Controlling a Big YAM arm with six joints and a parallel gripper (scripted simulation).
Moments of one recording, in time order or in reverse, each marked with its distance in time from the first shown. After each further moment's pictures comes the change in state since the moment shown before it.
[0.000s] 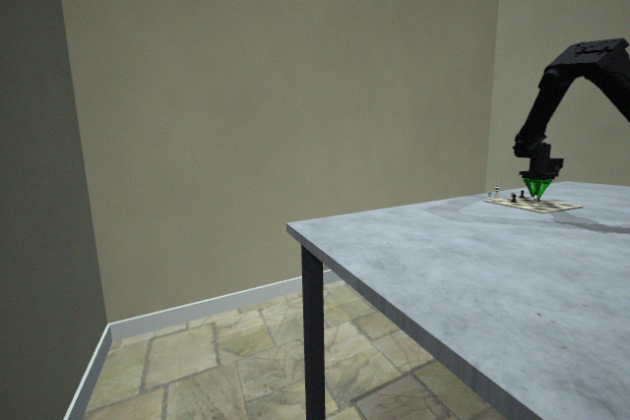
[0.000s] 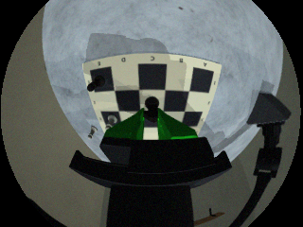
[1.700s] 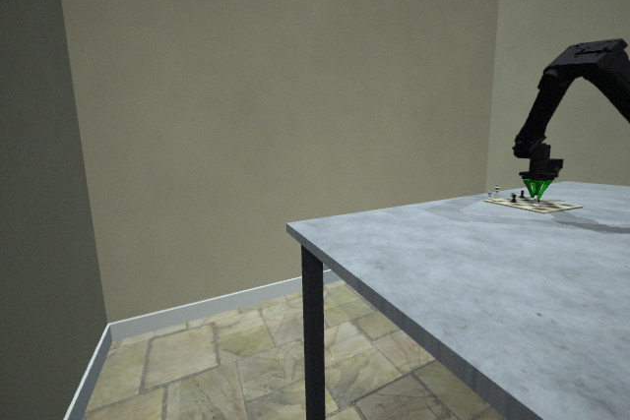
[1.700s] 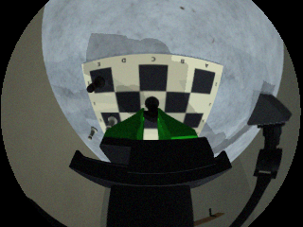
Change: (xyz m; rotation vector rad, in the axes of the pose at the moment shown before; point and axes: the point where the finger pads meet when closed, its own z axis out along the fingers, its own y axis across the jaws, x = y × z) arm -0.001 0.001 0.003 -0.002 0.000 -0.001
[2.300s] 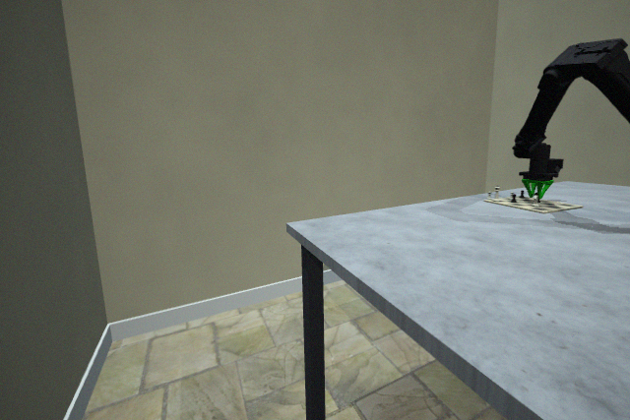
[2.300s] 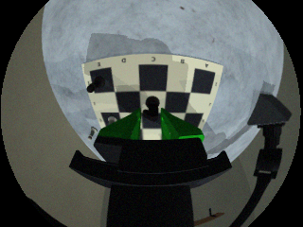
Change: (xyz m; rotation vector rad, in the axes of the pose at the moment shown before) arm 0.000 0.000 0.000 0.000 0.000 0.000
